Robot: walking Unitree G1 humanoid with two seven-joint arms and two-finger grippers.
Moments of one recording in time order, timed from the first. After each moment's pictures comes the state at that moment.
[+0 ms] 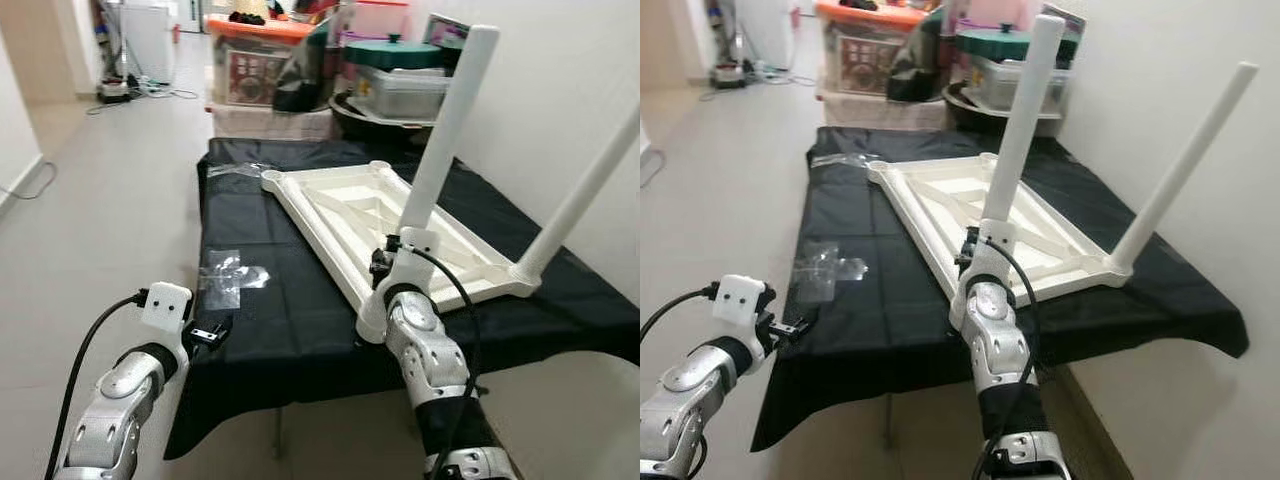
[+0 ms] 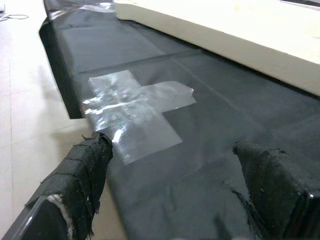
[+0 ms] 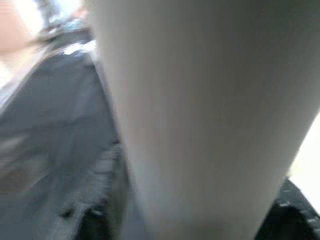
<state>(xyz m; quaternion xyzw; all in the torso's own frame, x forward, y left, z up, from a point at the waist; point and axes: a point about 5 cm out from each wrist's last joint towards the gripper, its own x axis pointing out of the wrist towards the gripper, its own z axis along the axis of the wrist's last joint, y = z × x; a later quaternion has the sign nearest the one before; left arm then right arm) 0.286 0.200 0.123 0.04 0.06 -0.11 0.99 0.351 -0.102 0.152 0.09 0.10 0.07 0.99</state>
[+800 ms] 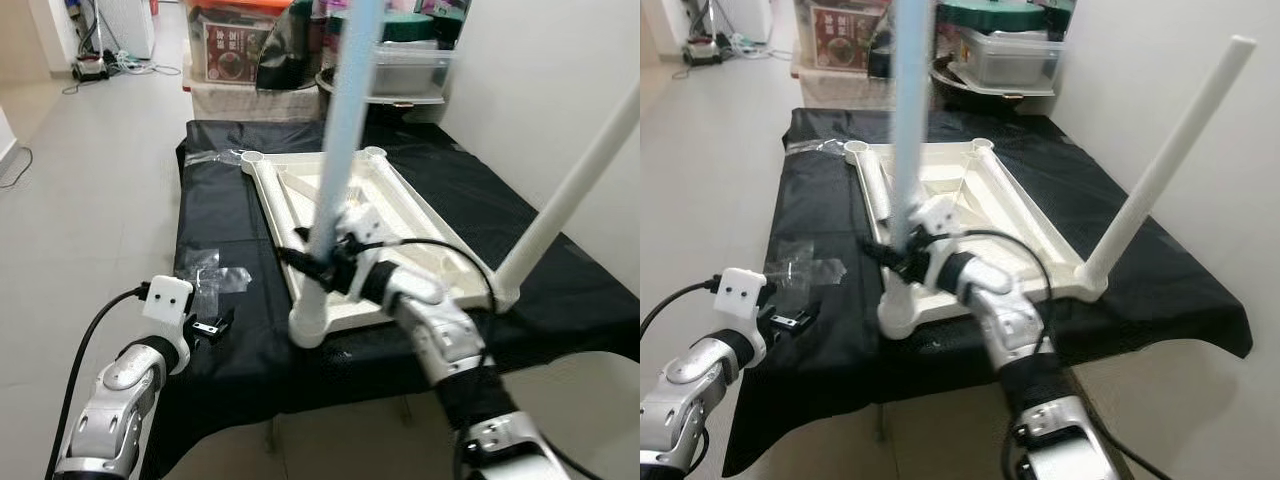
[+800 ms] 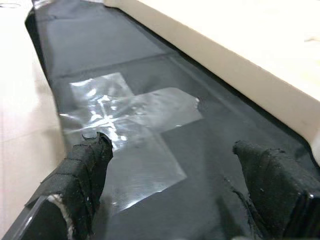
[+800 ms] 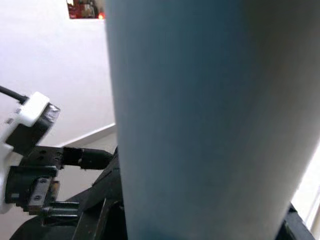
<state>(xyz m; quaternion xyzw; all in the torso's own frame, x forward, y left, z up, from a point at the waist) 0.288 0.201 0.127 0.04 0.06 -0.10 0.99 0.342 -0.061 0.191 -0.01 -0.04 0.48 0.88</state>
